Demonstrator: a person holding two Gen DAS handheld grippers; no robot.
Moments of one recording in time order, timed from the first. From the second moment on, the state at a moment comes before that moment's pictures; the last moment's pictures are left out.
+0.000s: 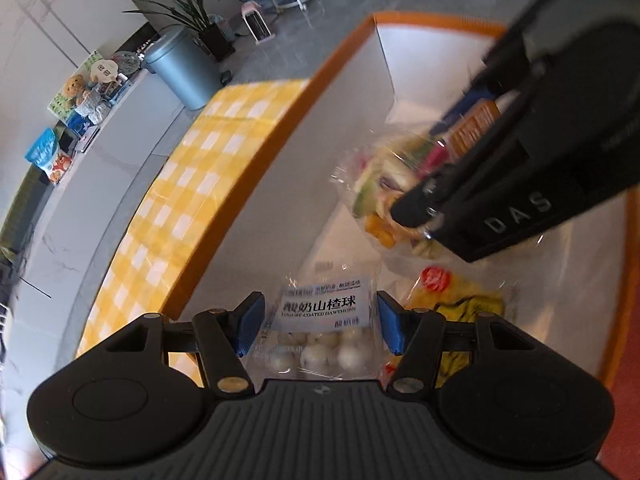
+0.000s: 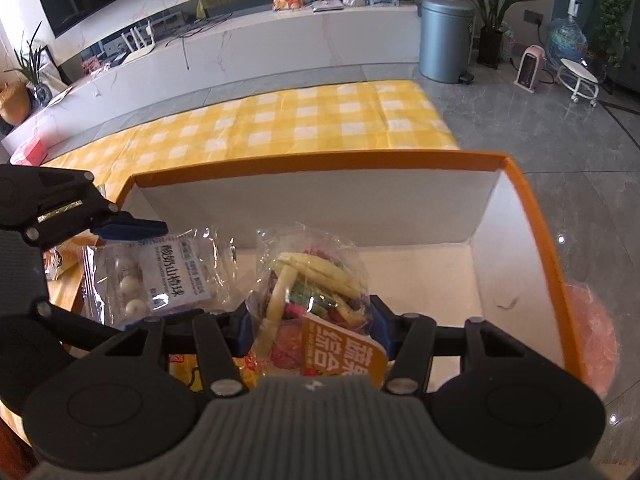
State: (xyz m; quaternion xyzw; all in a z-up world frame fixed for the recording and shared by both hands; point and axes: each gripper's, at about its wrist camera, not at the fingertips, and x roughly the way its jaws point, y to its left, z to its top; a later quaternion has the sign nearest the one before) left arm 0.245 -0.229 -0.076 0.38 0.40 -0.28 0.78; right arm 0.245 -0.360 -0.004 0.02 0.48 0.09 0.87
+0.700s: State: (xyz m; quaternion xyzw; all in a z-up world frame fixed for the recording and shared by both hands) left arm 0.239 -0.205 -0.073 0.34 0.39 -0.31 0.80; right arm 0.282 -0.326 -0.026 0.00 0.52 0.09 0.85
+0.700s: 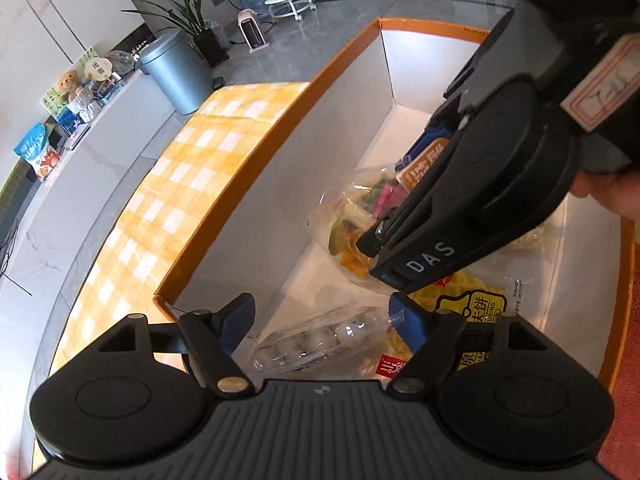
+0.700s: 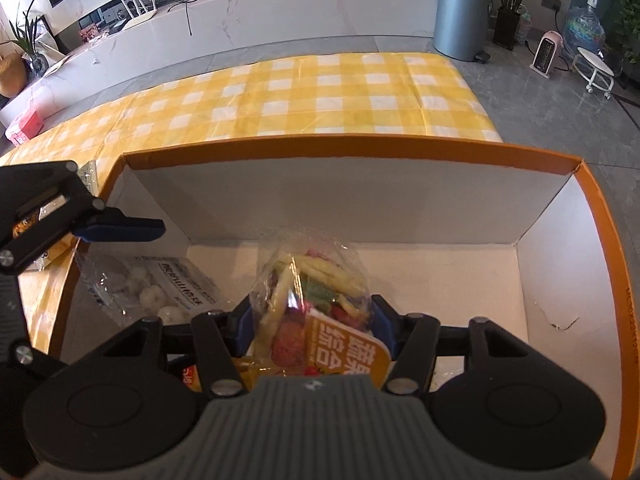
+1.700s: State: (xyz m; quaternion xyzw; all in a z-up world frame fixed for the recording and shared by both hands) left arm 0.191 -0.161 -0.021 0.26 0.35 -0.29 0.85; right arm 0.234 -0.302 0.017 -0.06 0.45 0.07 0.89
